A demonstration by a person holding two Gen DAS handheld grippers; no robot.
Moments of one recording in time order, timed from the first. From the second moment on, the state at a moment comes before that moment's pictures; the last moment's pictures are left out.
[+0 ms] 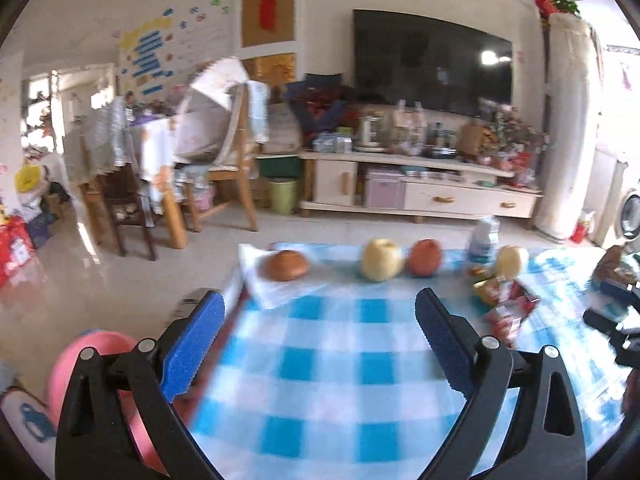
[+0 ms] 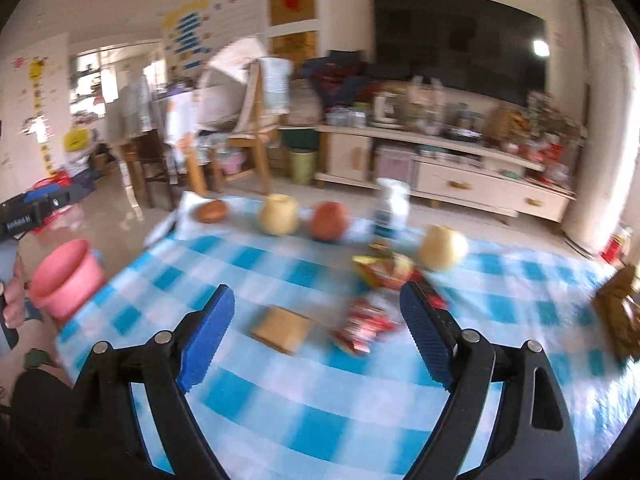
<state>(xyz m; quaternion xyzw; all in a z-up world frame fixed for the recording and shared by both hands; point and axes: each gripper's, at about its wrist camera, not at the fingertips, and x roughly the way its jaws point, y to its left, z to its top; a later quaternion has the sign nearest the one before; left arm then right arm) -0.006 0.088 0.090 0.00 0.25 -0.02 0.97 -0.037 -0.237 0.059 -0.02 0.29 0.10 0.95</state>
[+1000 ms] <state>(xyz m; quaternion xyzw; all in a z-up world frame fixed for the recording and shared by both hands) 0.087 -0.062 -0.092 0.06 0.43 -0.11 0.89 0.098 -0.219 -0.074 -0.01 0.42 0.08 0.90</state>
